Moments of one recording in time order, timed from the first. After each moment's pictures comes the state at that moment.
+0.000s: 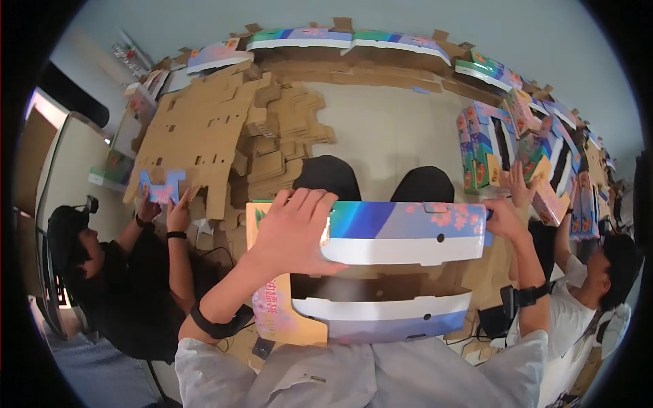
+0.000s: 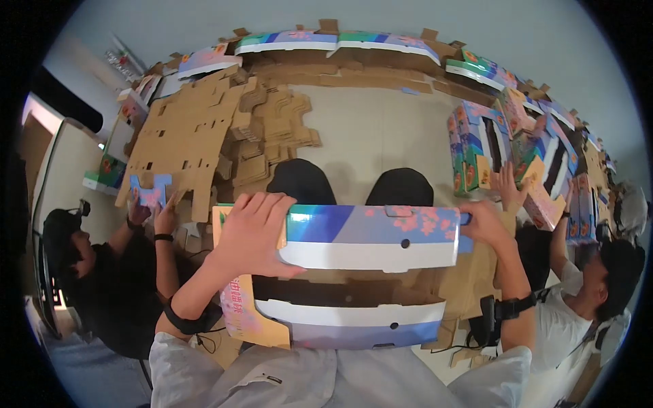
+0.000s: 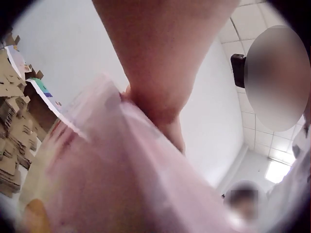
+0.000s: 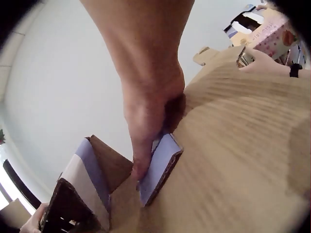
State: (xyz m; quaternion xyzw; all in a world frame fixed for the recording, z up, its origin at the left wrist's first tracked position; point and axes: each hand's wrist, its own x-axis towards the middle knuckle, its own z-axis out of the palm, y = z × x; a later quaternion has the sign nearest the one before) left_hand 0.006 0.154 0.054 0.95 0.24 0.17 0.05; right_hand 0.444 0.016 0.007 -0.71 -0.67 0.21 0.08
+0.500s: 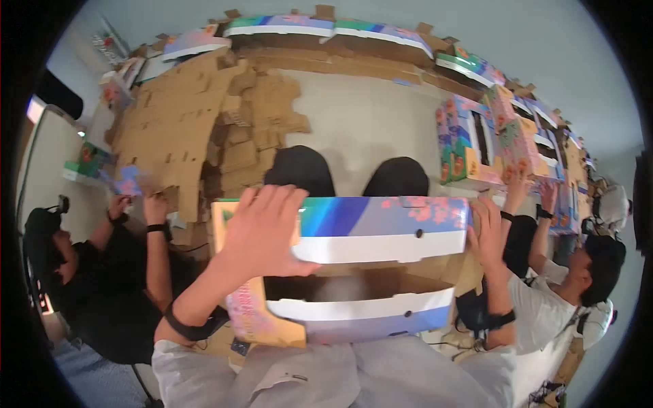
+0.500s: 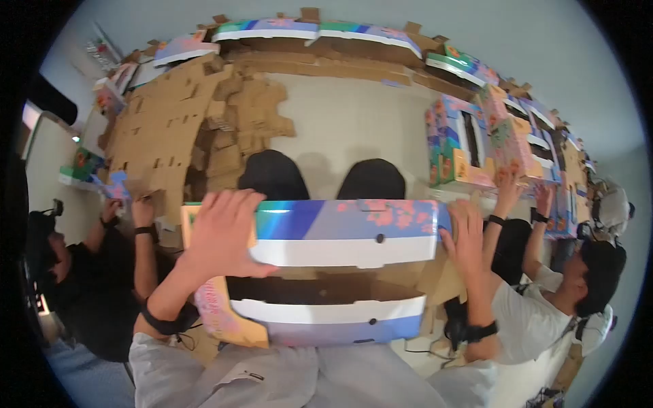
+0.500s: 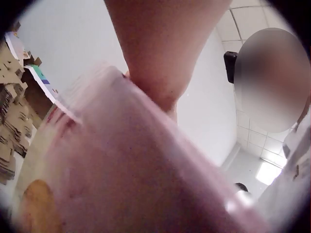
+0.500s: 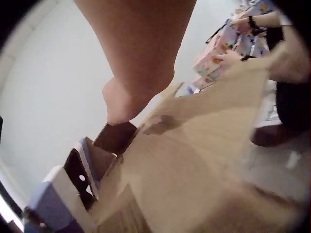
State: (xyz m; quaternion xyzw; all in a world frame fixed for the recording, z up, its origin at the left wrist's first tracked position) left_hand 0.001 0.151 0.057 0.95 0.26 0.17 0.08; right_hand 0.414 -0.045 0.005 -0.71 -0.69 -0.08 0.11
